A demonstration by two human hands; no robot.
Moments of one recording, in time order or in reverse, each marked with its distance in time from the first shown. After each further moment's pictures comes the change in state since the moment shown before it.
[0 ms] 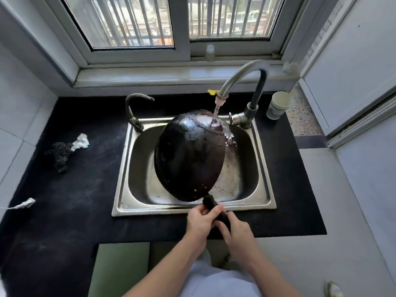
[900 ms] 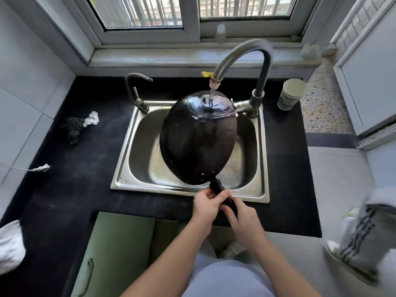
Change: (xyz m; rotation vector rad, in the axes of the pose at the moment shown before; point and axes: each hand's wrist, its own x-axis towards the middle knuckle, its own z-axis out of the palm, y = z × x) left_hand -0.002 -0.018 0.066 0.044 0.163 0.075; right_hand 0.014 0.049 -0.052 0.044 -0.055 -0.129
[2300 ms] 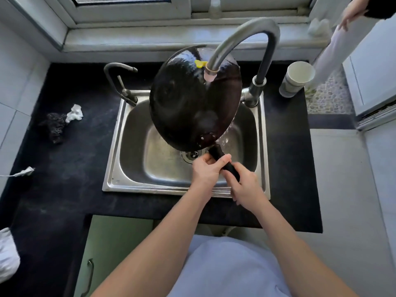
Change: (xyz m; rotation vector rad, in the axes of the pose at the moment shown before) left_hand 0.059 0.064 0.025 0.055 0.005 0.069; right_hand 0.077 -0.035 -0.033 0.201 -0.042 -0.017
